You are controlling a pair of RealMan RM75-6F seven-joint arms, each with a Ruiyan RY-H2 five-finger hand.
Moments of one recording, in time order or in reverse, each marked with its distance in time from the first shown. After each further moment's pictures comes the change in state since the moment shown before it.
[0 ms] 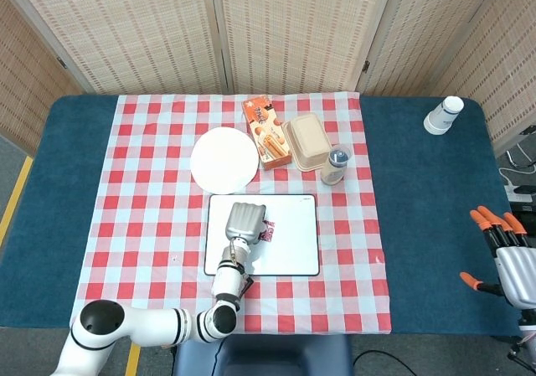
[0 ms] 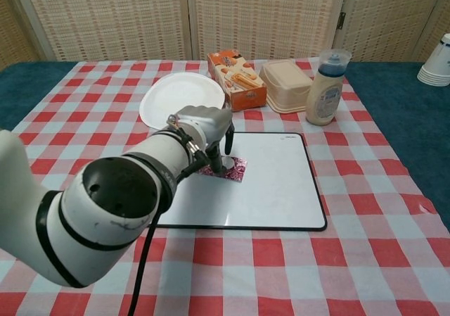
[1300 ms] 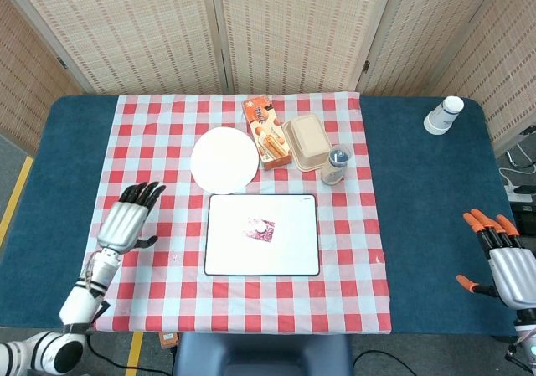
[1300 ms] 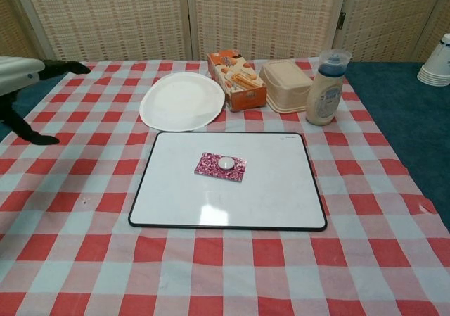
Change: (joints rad) left arm 0.538 0.752 0.368 -0.454 0.726 0.079 -0.640; right arm 0.009 0.003 -0.012 -0.011 -0.004 -0.025 -0.017
